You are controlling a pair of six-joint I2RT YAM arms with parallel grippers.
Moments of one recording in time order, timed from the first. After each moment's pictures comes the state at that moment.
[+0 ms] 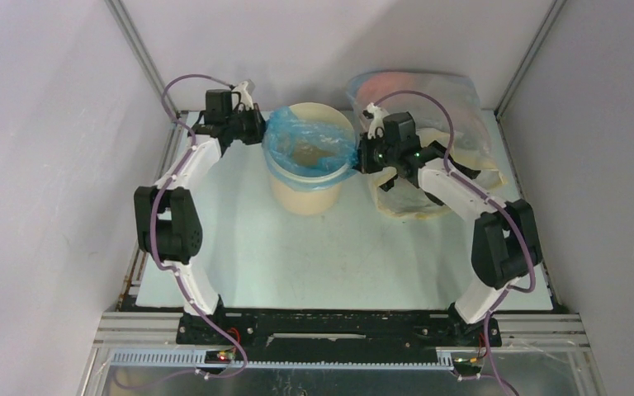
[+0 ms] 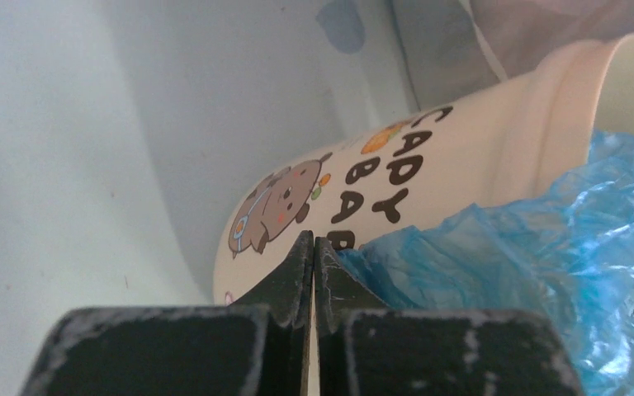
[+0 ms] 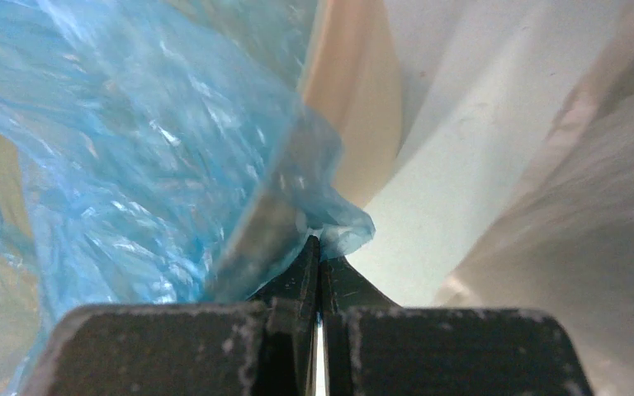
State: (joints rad) left arm -0.10 1.84 1.55 -0.33 0.50 -0.29; right arm 0.43 1.72 1.33 -0.19 -0.35 0.29
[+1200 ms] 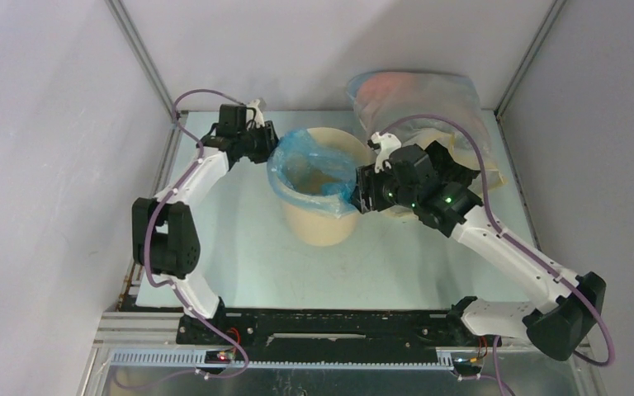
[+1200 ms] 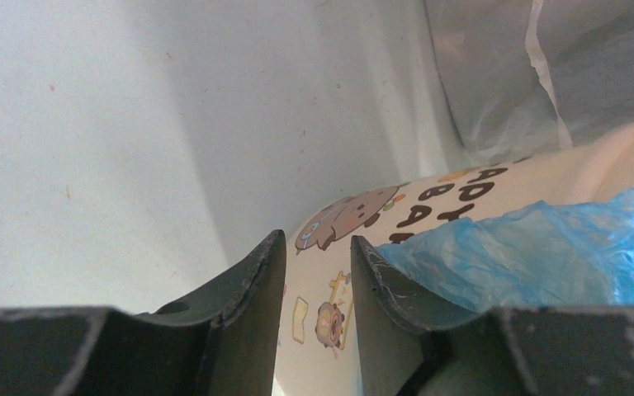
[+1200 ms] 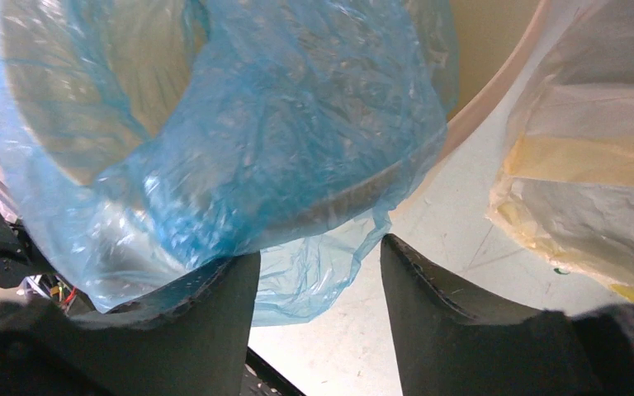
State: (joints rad) left arm -0.18 1.73 1.41 -0.40 0.40 -0.34; right arm 0.70 1.23 1.17 -0.53 -0.07 0.33
